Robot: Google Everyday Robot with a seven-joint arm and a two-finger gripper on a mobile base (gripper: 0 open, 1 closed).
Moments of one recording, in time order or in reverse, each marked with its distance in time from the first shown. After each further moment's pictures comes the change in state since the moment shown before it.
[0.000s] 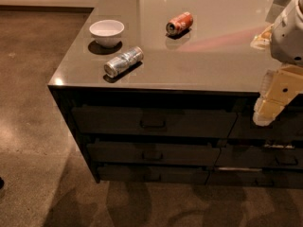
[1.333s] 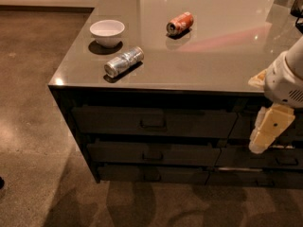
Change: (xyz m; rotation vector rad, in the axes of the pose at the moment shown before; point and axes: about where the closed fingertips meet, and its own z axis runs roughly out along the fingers) arm 0.045 0.017 0.081 -0.095 -0.008 0.067
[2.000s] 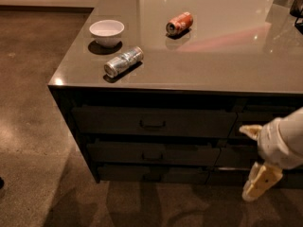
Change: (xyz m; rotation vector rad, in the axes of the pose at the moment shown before) arm 0.046 0.055 0.110 -0.053 -0.117 -0.031
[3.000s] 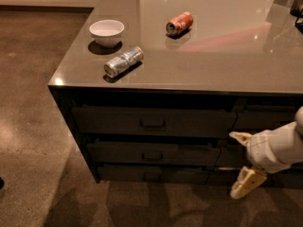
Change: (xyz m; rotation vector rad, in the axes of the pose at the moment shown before) arm 0.020 -0.016 0.065 0.013 -0.122 -0.025
